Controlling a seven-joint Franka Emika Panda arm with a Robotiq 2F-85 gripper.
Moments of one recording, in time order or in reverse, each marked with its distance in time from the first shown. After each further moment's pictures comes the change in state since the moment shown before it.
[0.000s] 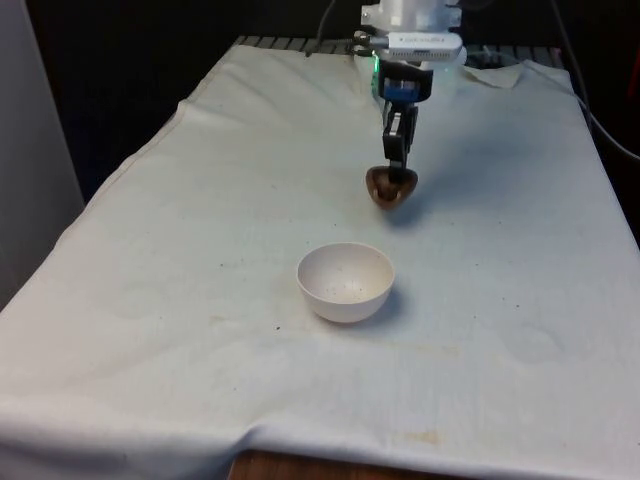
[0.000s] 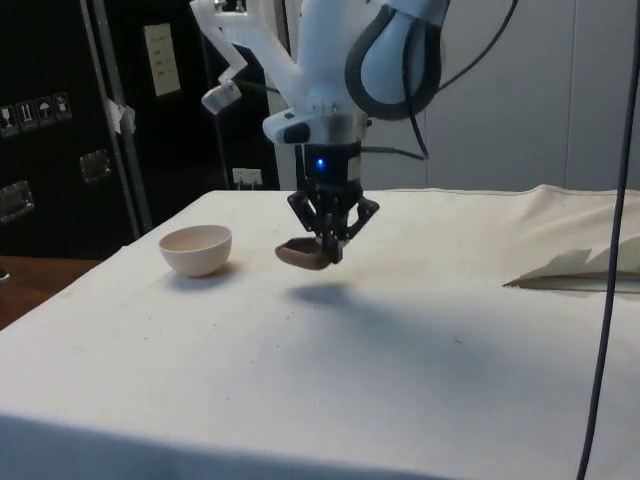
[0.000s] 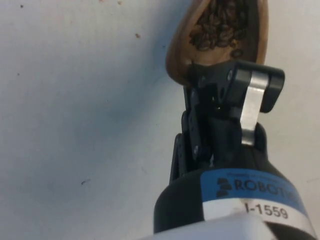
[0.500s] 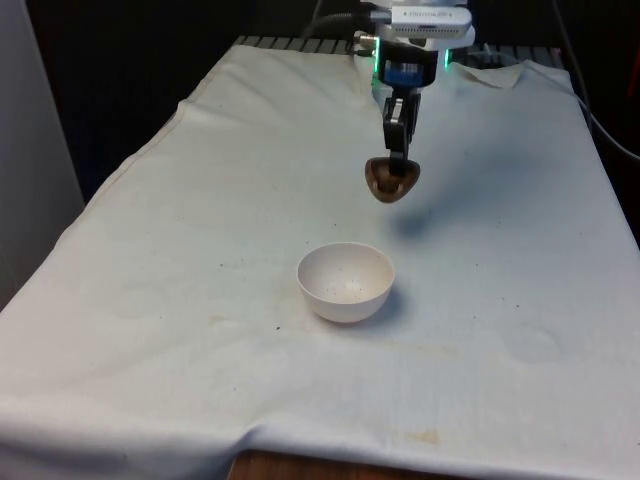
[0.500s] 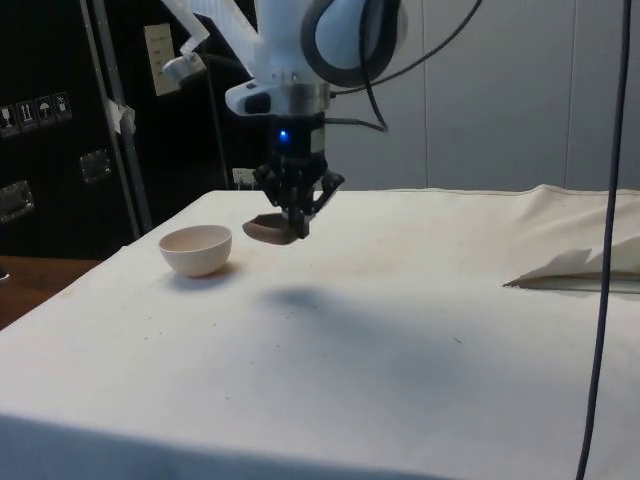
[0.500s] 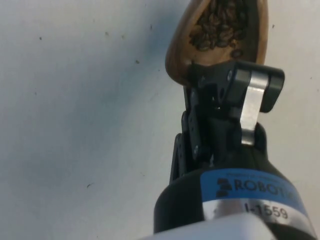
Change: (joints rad) arm 0.000 0.001 0.006 0.155 0.000 -0.152 -0.002
